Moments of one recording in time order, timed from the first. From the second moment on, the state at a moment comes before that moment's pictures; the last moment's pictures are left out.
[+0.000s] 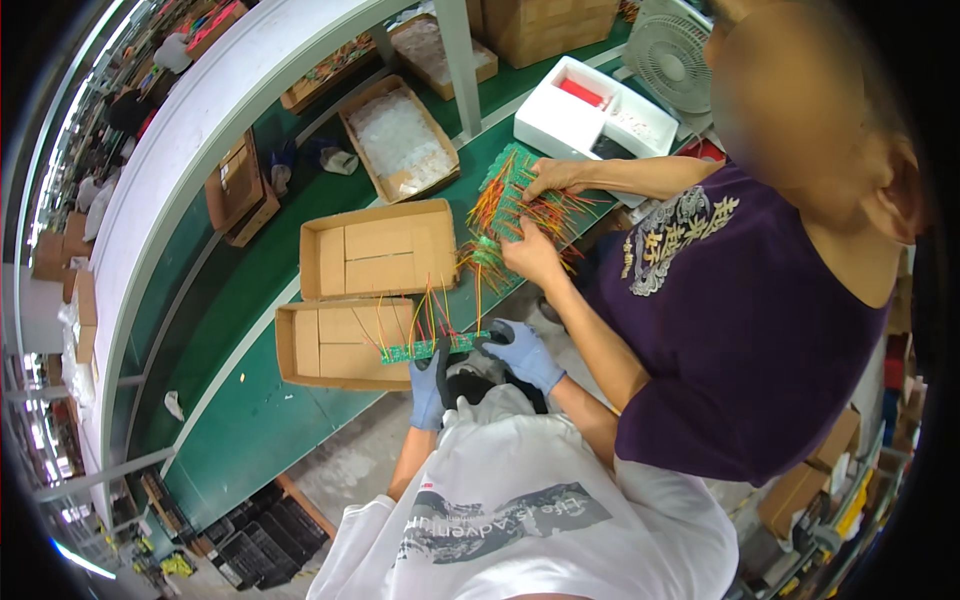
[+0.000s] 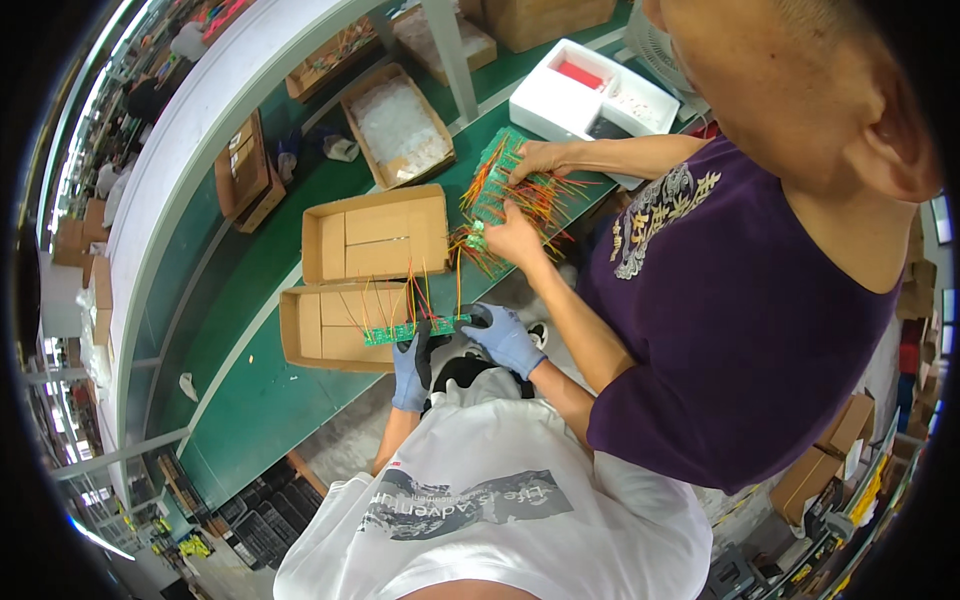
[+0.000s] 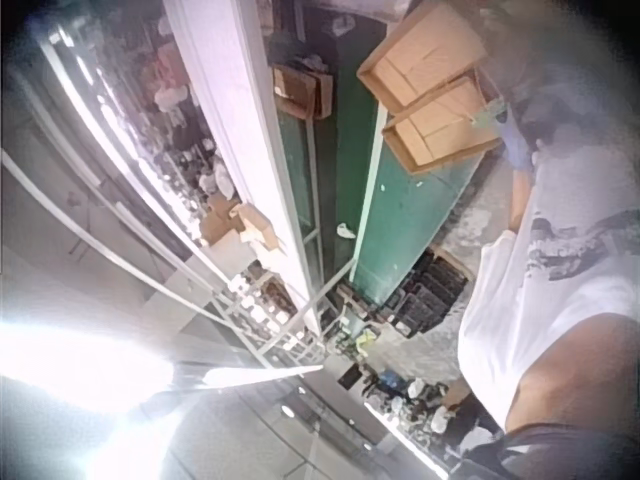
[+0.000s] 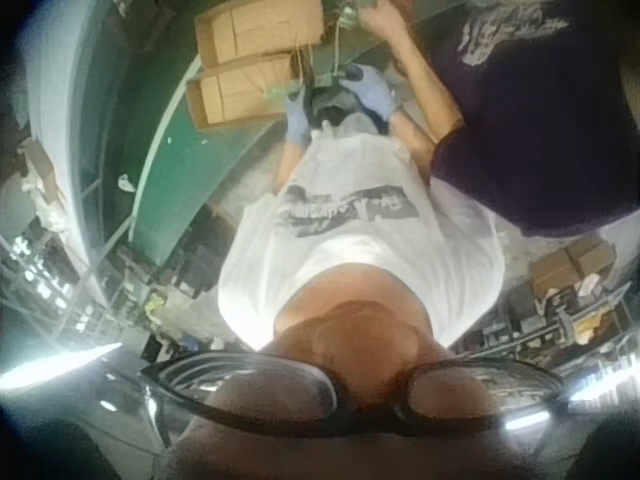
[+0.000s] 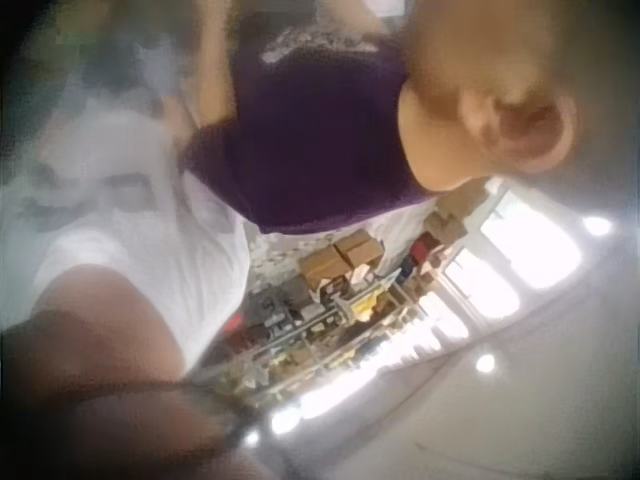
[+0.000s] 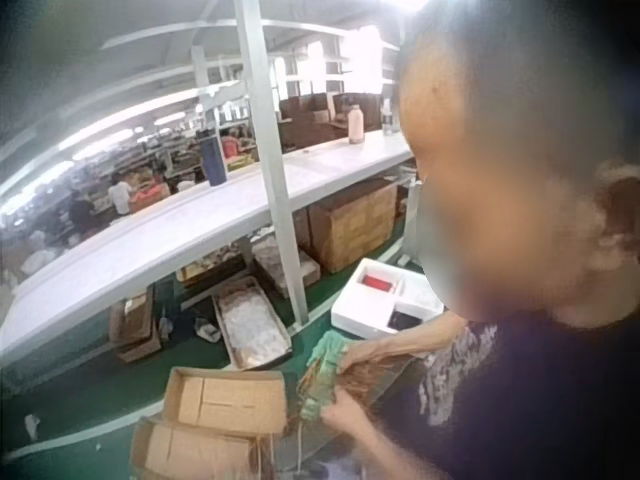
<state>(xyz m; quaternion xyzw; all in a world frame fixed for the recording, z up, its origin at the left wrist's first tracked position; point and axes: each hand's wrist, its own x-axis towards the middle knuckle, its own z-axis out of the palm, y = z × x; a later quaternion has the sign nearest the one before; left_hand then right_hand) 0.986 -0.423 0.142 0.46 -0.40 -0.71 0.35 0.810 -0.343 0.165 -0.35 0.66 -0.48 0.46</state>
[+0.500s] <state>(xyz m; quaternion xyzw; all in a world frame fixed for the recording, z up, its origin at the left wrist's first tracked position) 1.023 -0.459 0.125 0.46 -0.37 -0.76 0.28 0.839 -0.375 0.187 -0.38 0.72 -0.37 0.45</state>
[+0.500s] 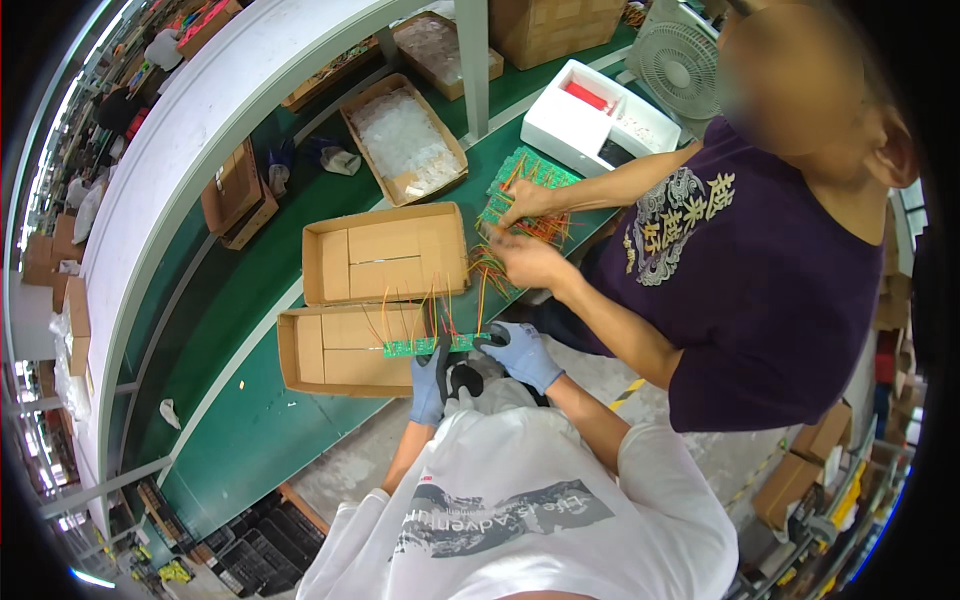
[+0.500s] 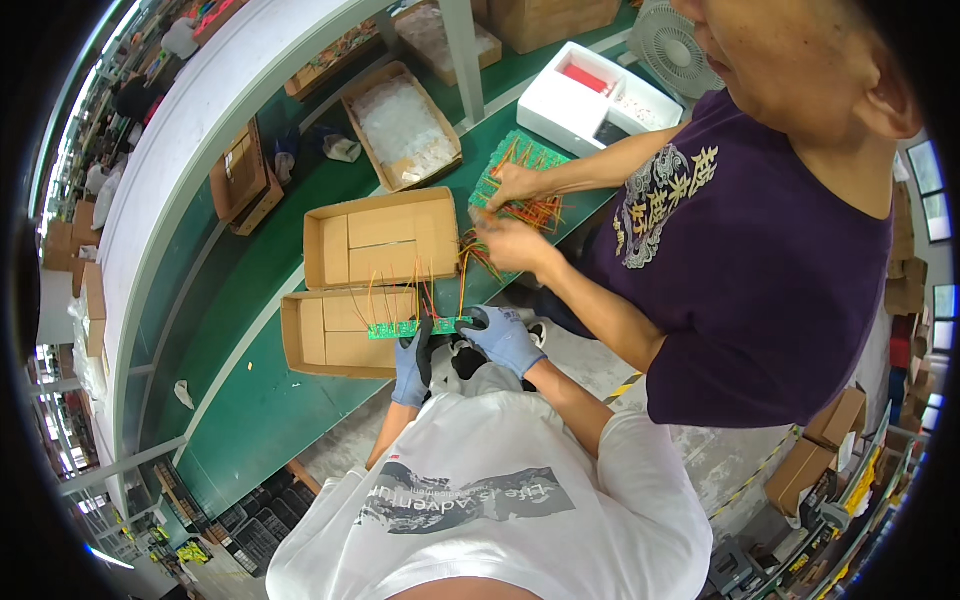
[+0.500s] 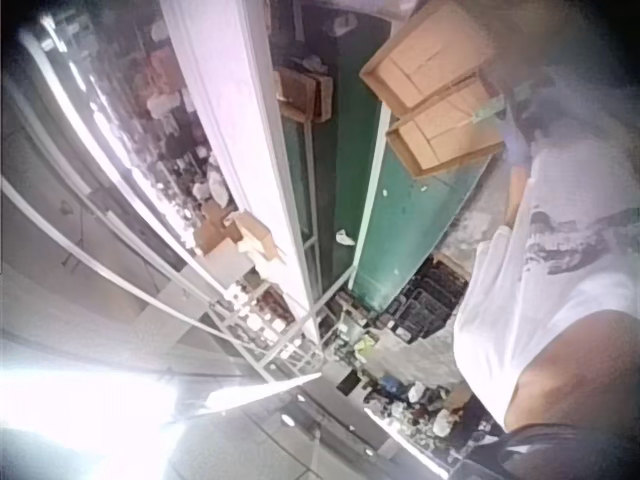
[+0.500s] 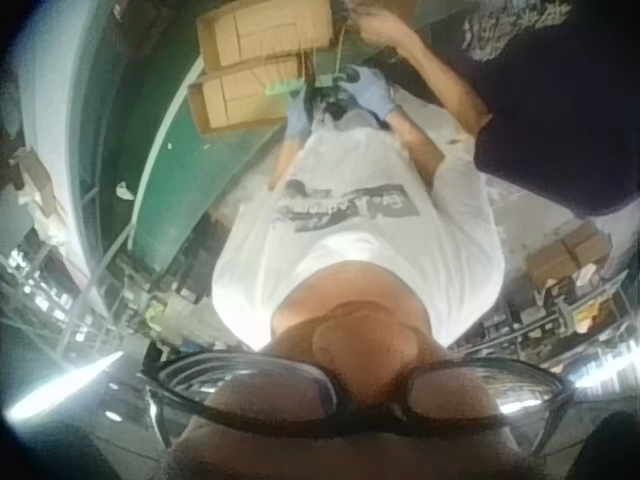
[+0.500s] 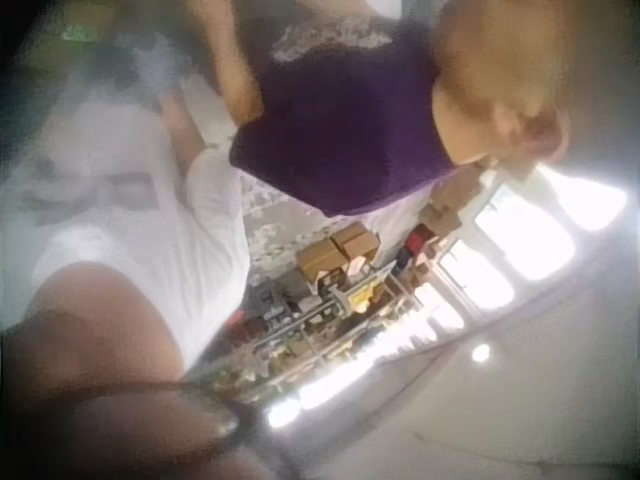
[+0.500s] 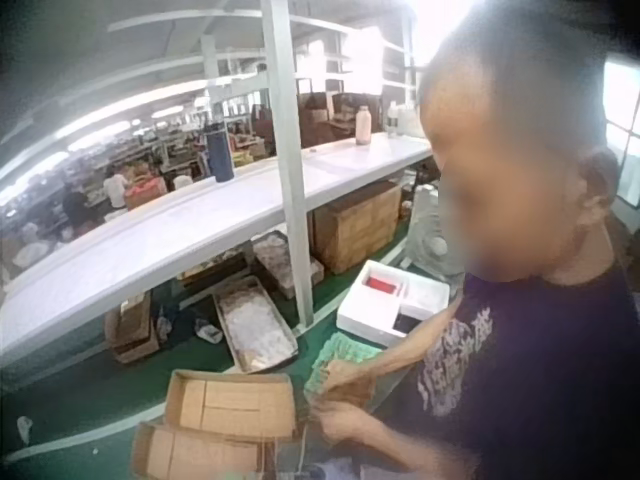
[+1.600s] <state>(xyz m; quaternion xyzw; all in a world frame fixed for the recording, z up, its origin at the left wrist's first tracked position) 1.122 -0.528 0.078 0.39 -0.39 -0.80 0.23 0.944 -0.437 0.109 -0.12 0.64 -0.51 0.56</state>
